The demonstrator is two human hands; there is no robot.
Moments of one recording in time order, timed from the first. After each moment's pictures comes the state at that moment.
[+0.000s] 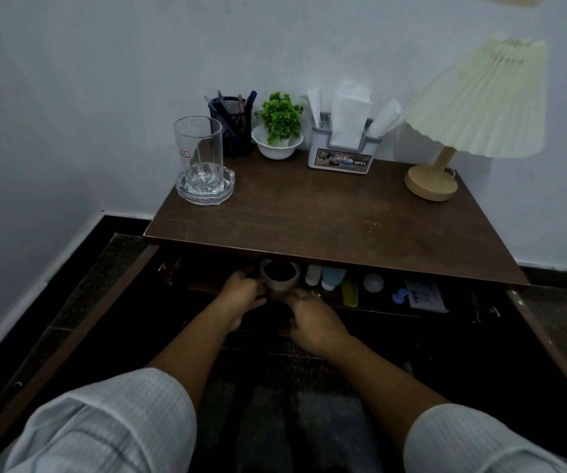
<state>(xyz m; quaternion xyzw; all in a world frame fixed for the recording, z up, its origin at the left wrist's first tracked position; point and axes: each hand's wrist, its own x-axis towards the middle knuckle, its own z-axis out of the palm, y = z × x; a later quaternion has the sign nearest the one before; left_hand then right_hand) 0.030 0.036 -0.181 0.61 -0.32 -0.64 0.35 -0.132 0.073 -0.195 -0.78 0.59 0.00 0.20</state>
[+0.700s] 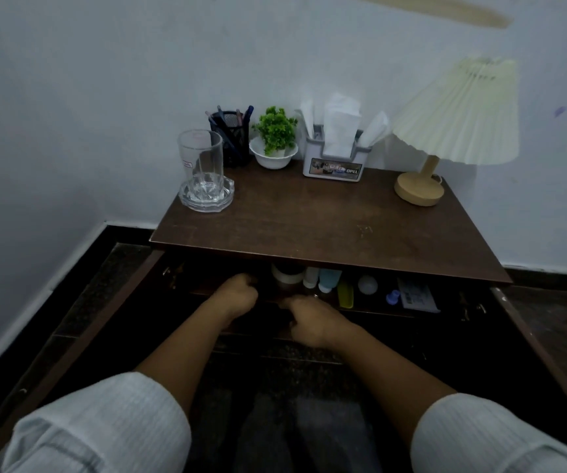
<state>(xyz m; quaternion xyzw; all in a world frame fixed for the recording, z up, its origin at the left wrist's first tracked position) 0.046 0.049 -0.143 0.67 -0.56 -0.45 0.15 -0.132 0.076 -0.159 -0.78 0.58 0.06 0.25</state>
